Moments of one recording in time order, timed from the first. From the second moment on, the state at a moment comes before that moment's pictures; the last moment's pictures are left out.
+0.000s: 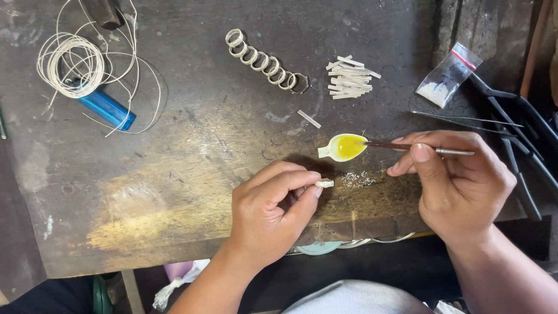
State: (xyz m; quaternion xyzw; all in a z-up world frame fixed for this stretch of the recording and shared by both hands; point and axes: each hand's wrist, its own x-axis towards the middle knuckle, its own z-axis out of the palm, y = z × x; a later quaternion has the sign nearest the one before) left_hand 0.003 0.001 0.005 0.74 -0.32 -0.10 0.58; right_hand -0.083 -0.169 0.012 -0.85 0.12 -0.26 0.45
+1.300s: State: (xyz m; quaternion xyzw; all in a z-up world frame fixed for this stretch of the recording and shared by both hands) left_hand -0.002 -0.005 0.000 0.80 -0.32 -0.05 0.51; right_hand -0.095 -0.146 0.014 -0.79 0.09 -0.26 0.55
